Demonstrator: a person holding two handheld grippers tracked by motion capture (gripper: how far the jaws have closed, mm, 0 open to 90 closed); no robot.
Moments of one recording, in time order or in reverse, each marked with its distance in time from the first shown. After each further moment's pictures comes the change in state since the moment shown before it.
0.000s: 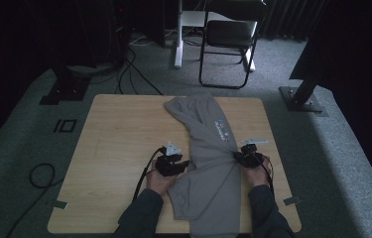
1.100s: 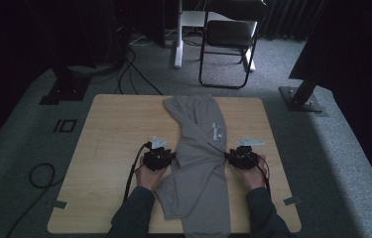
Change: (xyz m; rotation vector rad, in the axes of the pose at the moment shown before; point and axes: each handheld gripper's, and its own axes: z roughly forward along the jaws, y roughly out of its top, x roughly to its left) left arm 0.033 0.003 -0.032 -0.062 0.064 -0.106; right arm 0.030 0.006 -0.016 -0.097 0.079 -0.083
